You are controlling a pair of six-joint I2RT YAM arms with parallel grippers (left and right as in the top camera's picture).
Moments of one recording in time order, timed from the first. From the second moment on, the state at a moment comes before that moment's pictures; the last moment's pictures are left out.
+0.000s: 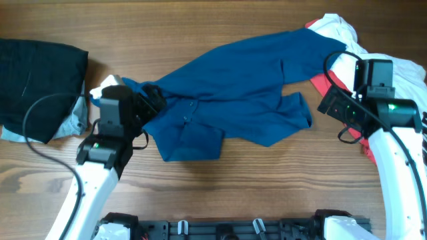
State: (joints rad) left arm -0.17 1.11 0.75 -0.38 -0.02 -0.83; right arm -0.06 1.28 1.15 -1.04 0.19 0.42
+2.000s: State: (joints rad) left arm -0.60 1.67 0.77 -0.21 0.51 -0.84; right arm -0.35 1.70 1.17 -0.24 -0.16 0.21
